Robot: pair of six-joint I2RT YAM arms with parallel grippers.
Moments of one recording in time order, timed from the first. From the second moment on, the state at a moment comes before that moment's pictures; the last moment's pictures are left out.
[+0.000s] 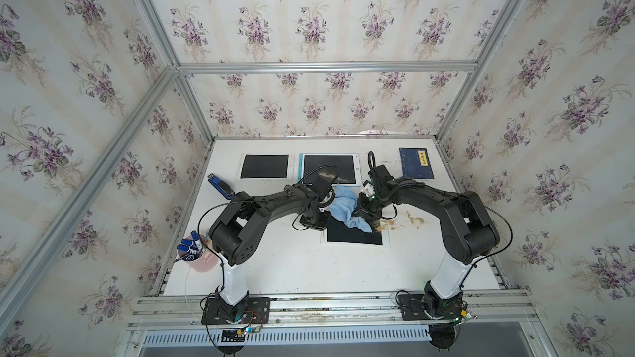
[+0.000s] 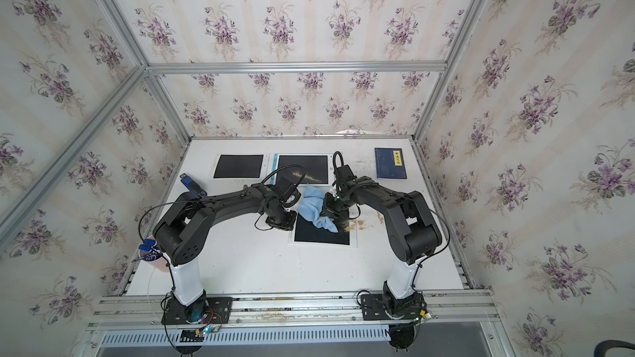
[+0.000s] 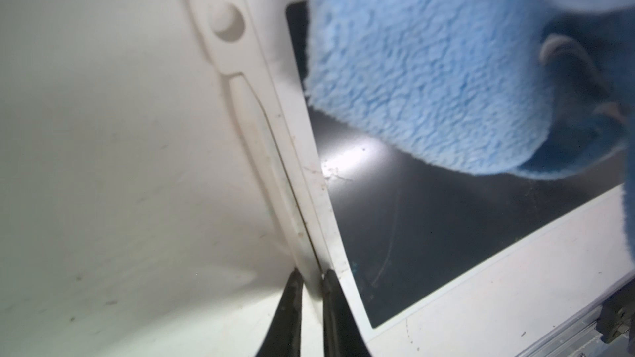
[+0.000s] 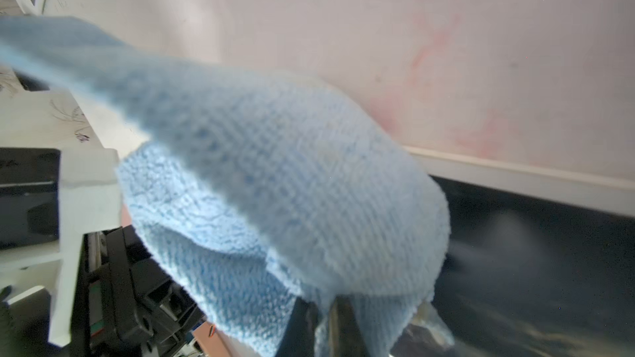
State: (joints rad) left arm -0.65 1.91 1.22 -0.71 0.22 -0.35; right arm 0.44 1.79 1.11 -0.60 -0.51 0.62
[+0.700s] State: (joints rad) left arm -0.64 1.92 1.23 -0.72 0.22 -0.34; right arm 0.59 1.74 0.91 -0.53 -0.64 0.64
